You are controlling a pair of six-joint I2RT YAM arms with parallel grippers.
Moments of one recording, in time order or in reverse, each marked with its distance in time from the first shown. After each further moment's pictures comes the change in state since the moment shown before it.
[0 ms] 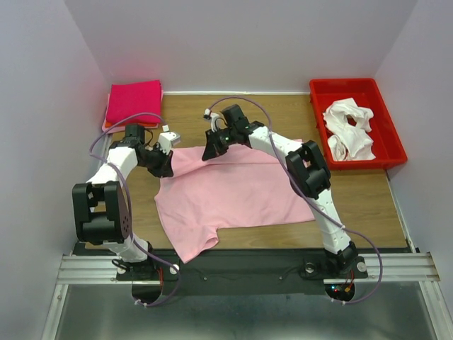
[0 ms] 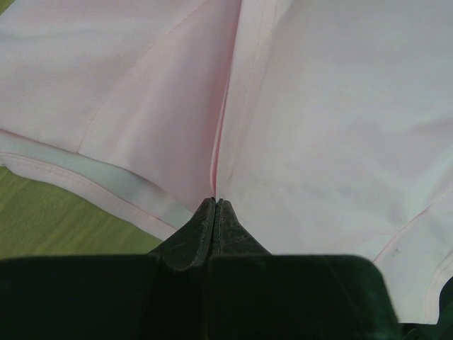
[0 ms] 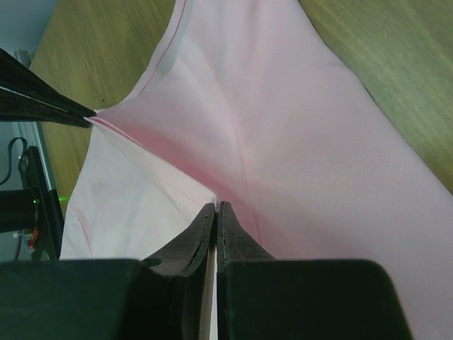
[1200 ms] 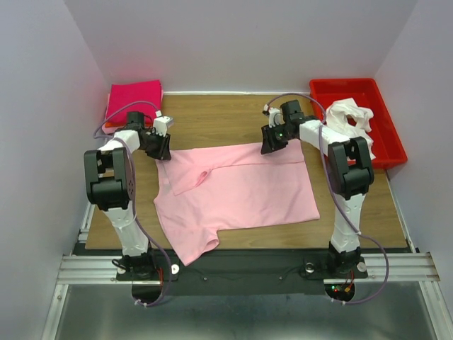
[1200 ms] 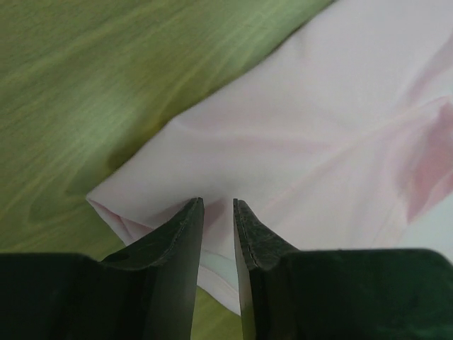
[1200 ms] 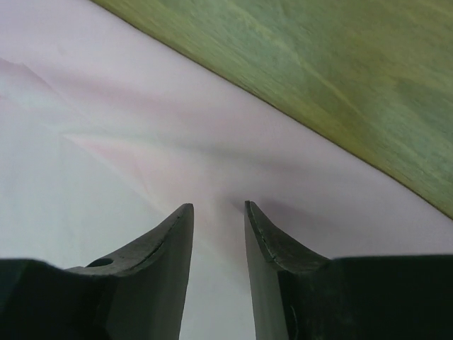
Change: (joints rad) left arm 0.039 0.326 0.222 0.186 -0.069 -0.176; right arm -0.364 -0.290 -0.390 -0.146 0.243 -0.258
